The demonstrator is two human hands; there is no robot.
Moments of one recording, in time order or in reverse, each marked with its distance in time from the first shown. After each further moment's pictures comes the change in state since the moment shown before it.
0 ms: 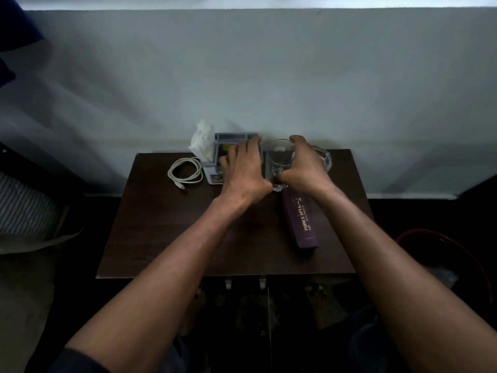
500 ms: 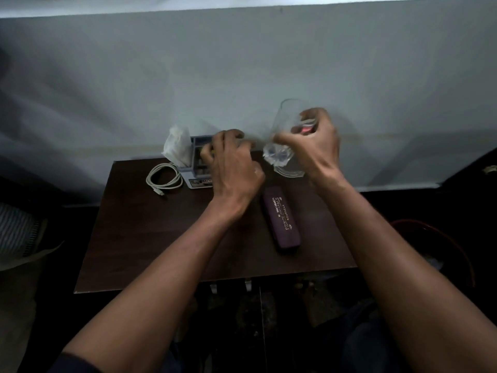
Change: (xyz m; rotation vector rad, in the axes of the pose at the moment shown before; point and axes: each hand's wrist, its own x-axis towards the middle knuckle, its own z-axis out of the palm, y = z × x) left_hand 0.006 0.030 0.015 0.273 0.319 0.059; right_hand 0.008 0.015 -0.044 0.434 0.434 0.037
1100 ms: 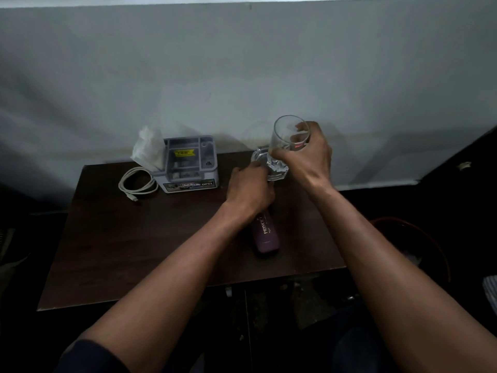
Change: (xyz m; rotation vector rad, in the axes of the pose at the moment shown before) left_hand -0.003 0.054 0.048 -0.060 -0.453 0.189; right_hand 0.013 0.042 -0.026 -0.120 0.031 -0.040
